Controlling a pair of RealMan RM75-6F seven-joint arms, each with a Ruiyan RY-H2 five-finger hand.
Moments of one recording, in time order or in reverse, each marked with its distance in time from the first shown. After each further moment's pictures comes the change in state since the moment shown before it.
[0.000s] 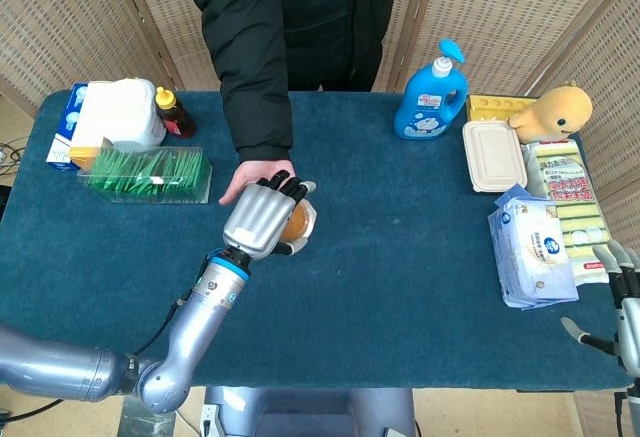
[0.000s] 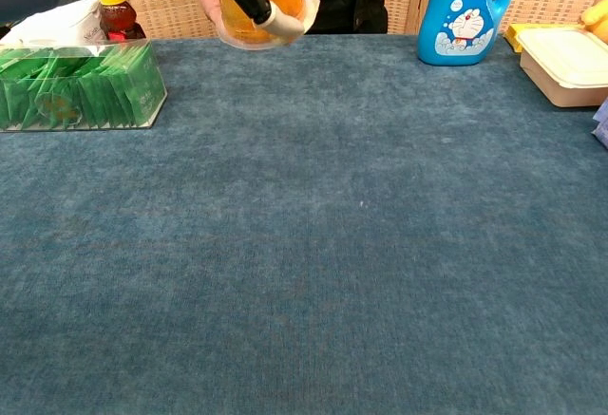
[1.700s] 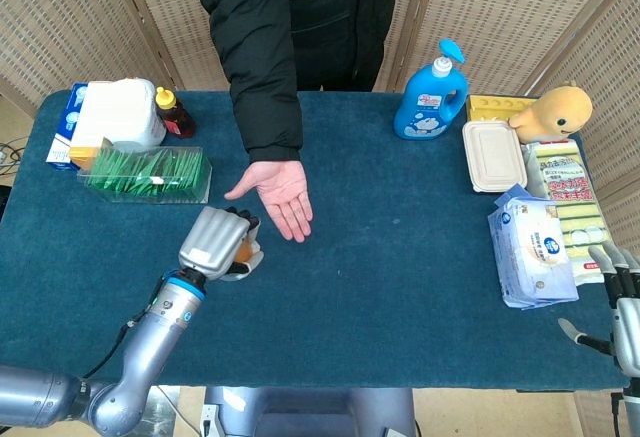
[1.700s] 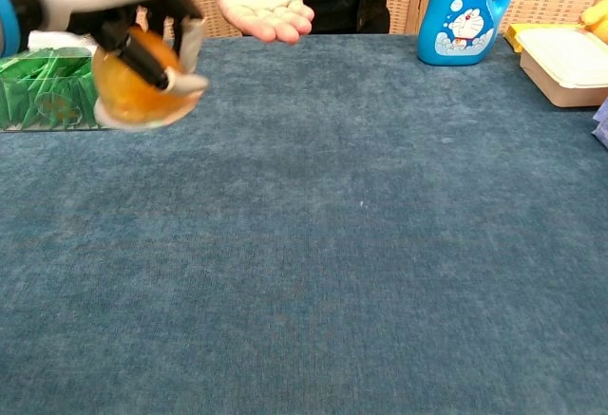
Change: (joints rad) left arm 0.149 0.141 0.201 -0.083 0.071 0.000 -0.112; right arm 0.004 -0.006 -0.004 -0.006 0.006 -0.014 -0.027
